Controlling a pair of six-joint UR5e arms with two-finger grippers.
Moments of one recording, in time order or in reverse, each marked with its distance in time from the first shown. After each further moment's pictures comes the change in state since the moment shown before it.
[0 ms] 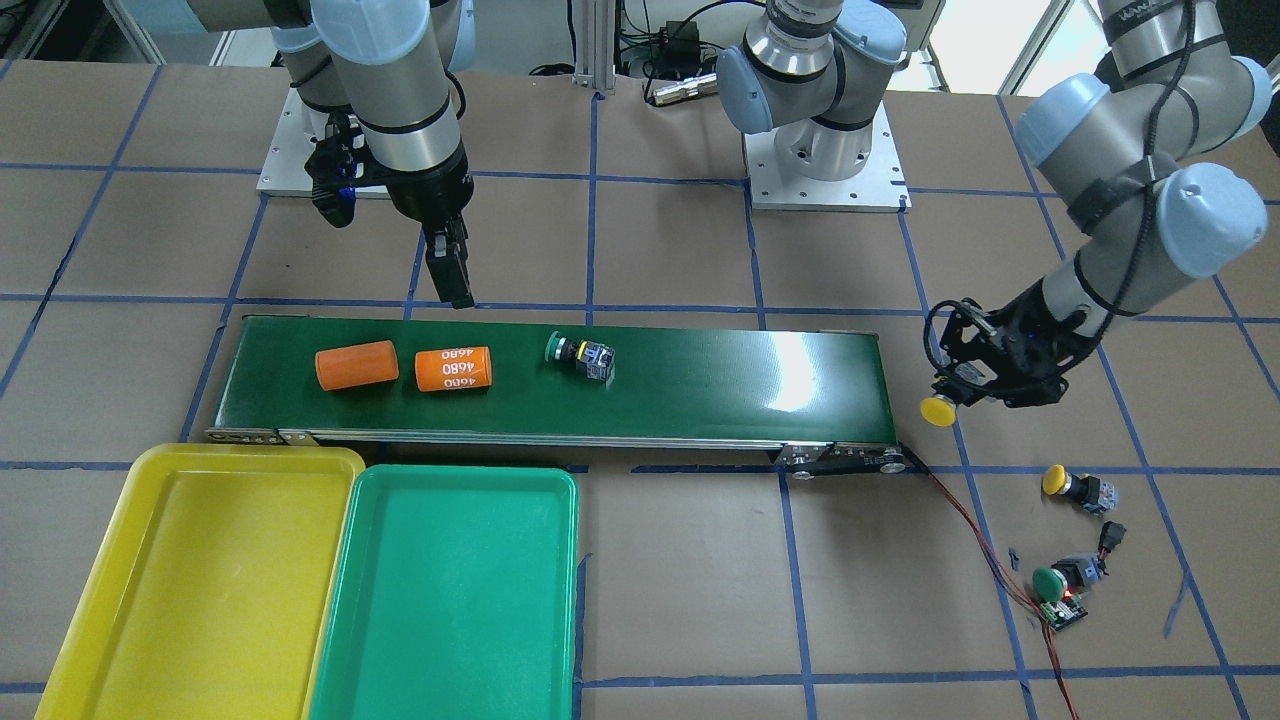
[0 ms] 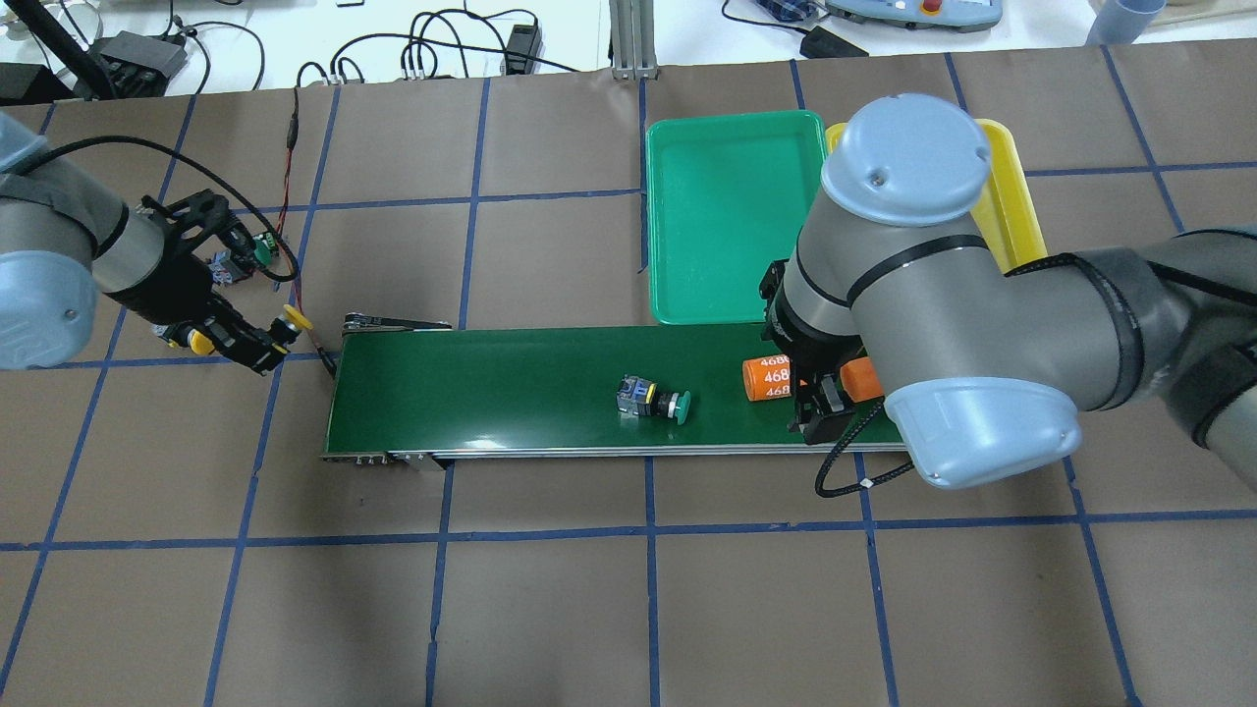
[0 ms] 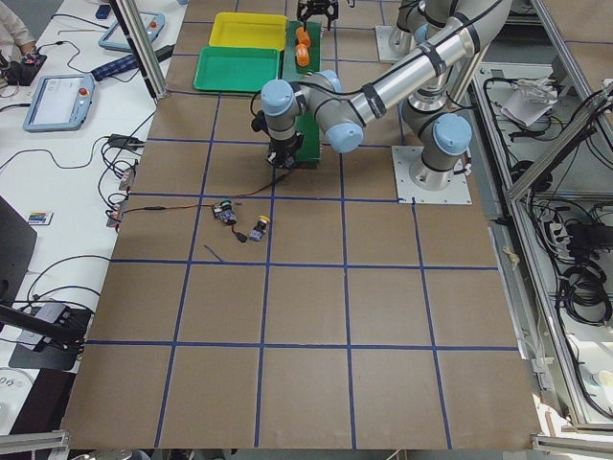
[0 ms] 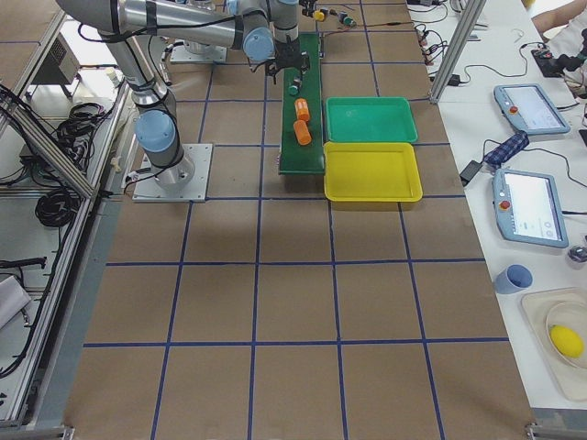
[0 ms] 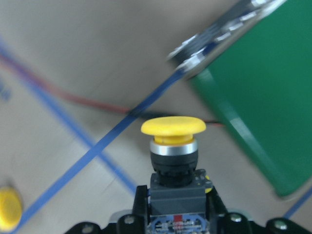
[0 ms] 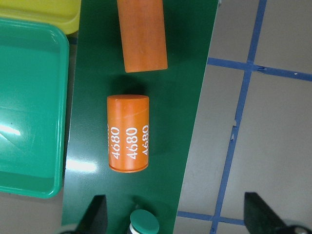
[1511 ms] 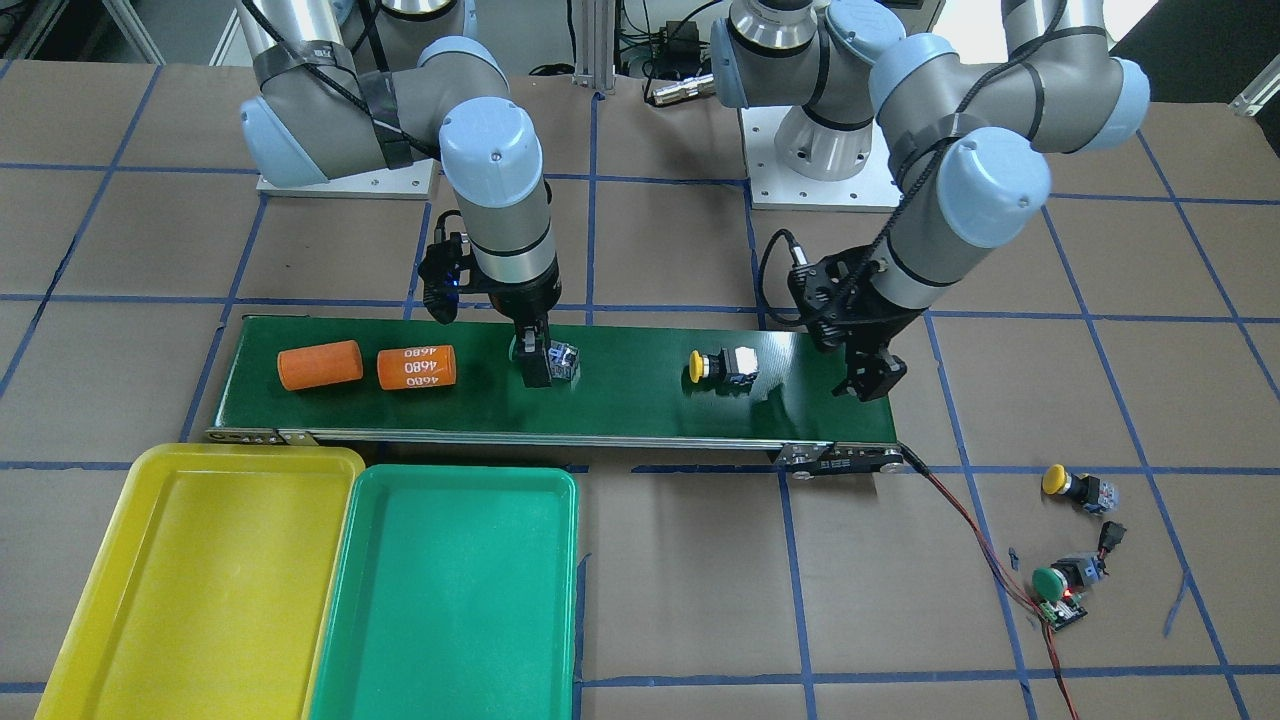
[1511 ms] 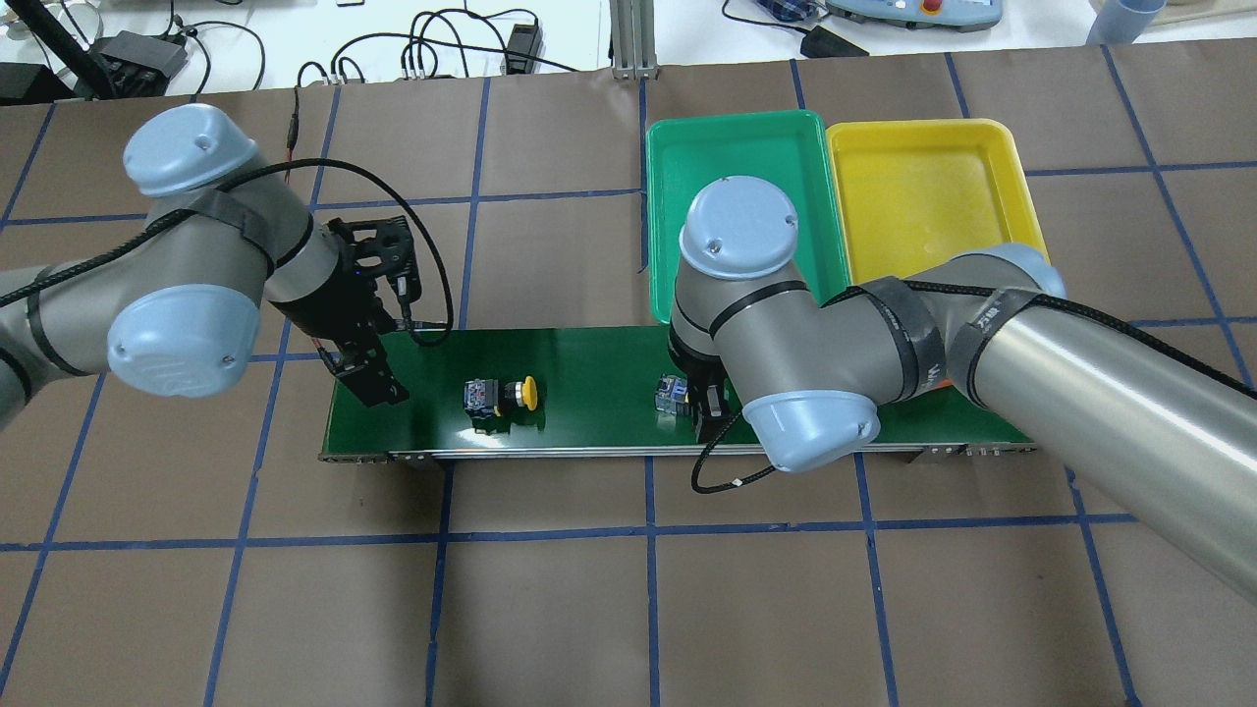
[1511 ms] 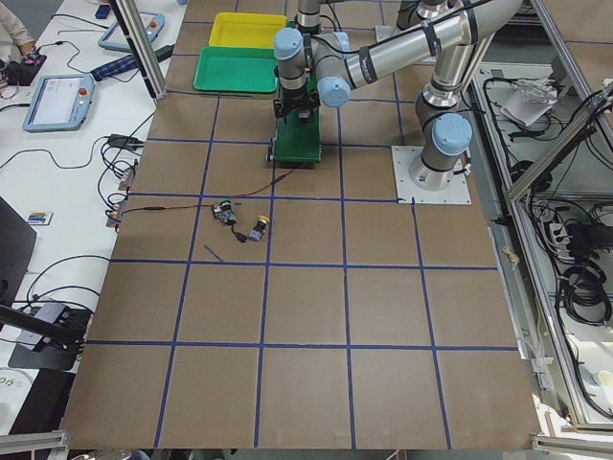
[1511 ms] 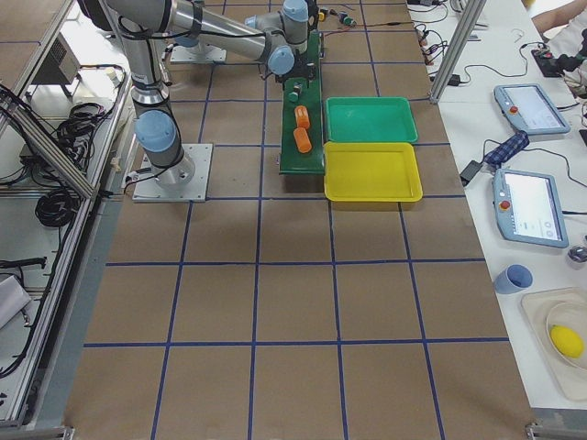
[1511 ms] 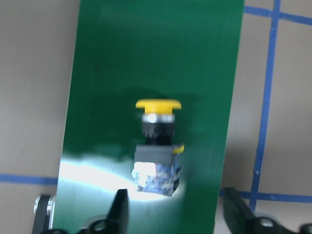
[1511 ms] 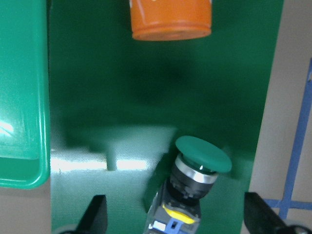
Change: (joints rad) left arm -0.193 0.033 -0.040 0.013 -0.002 0.114; right arm 0.113 0.280 -0.011 -0.296 0.008 0.207
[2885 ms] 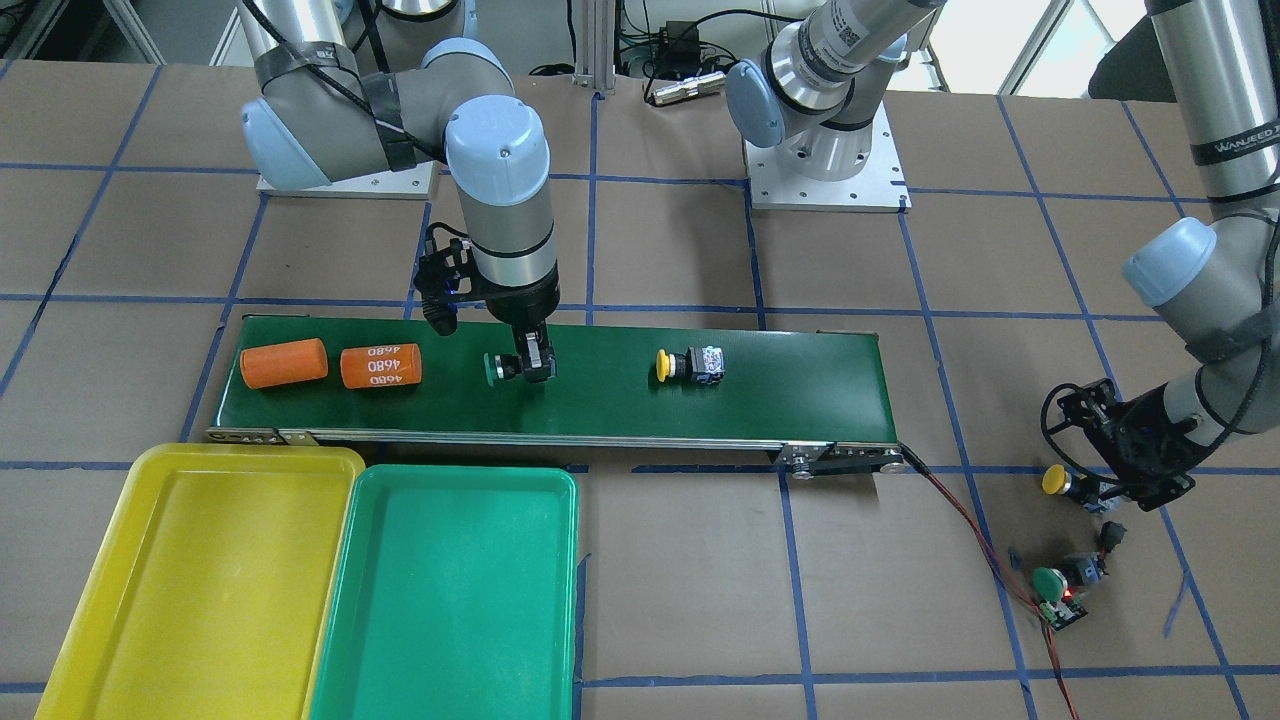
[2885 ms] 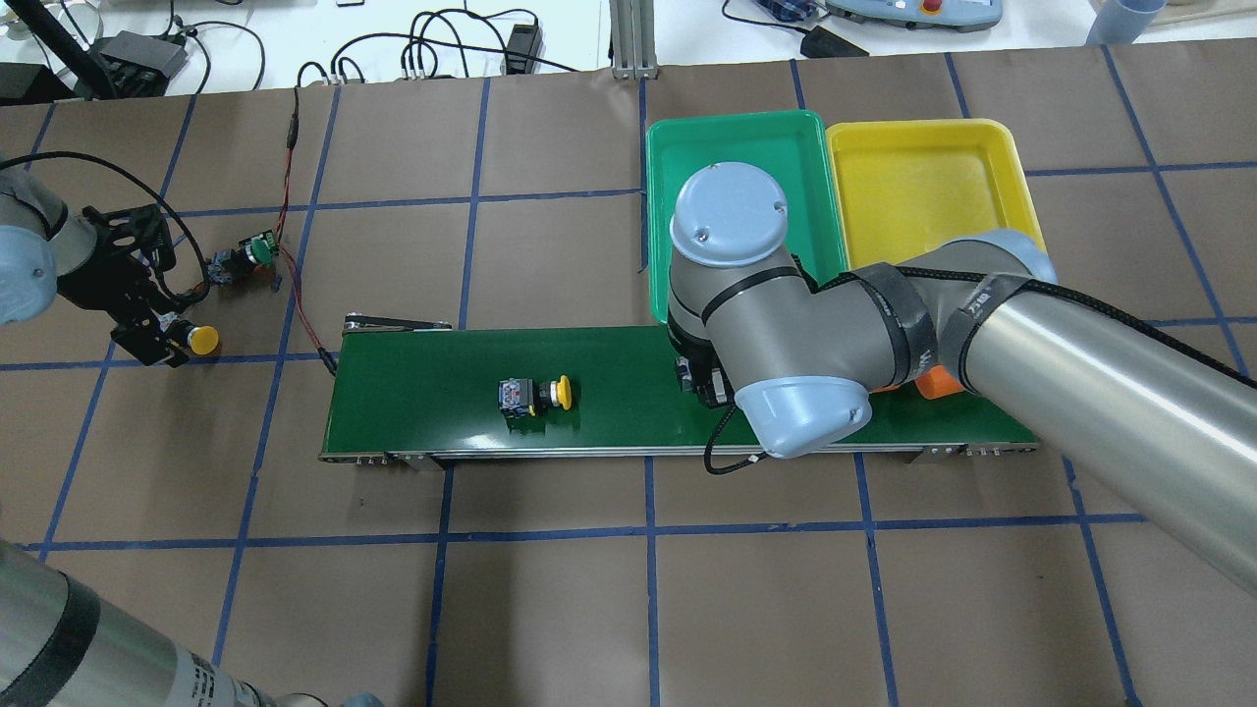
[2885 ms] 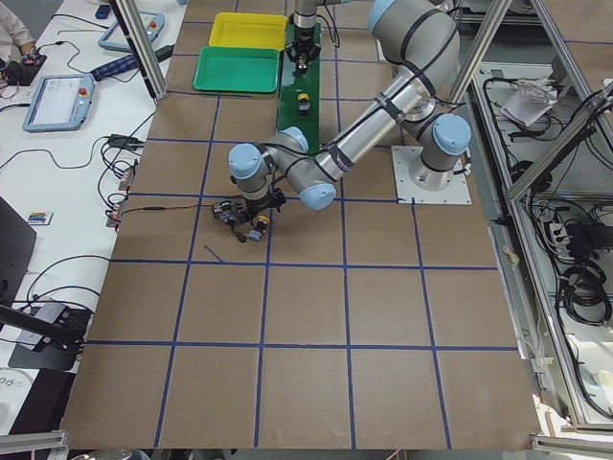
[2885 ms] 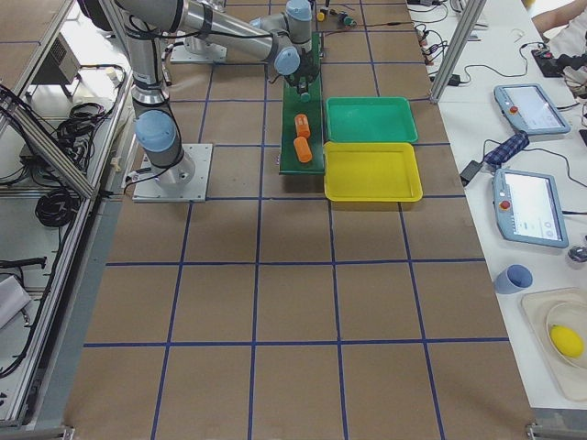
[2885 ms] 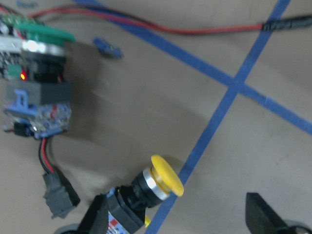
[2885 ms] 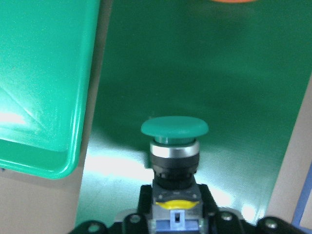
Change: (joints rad) left arm 0.415 -0.399 0.269 0.118 0.136 0.289; right arm -0.002 -0.008 -0.042 0.022 -0.067 -0.178
